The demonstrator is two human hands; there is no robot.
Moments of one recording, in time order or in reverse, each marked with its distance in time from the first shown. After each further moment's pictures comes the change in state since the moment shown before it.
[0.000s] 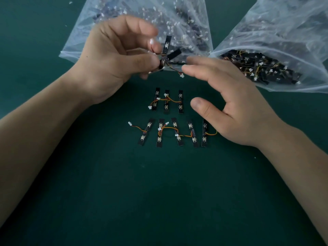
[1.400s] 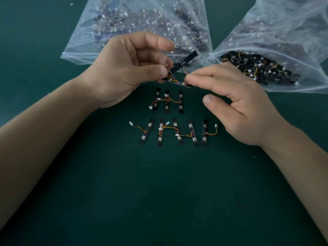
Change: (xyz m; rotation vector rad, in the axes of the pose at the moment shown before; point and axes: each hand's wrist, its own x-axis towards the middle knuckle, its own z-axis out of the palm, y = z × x) left_hand 0.002 -0.007 0.011 -0.086 -0.087 -0.093; right_hand -0.003 0.004 -0.002 0.132 0.021 -0.070
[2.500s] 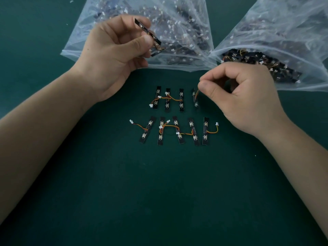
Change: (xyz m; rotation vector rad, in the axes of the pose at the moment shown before) left_hand 0.005 0.000 -0.015 -0.069 0.273 0.025; right_hand 0.008 0.000 0.002 0.041 0.217 0.319
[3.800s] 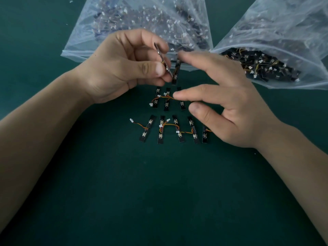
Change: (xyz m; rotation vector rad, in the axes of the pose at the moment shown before) left_hand -0.012 0.009 0.005 -0.040 -0.390 -0.108; right_hand -0.008 -0.010 0.003 -0.181 -0.186 -0.491
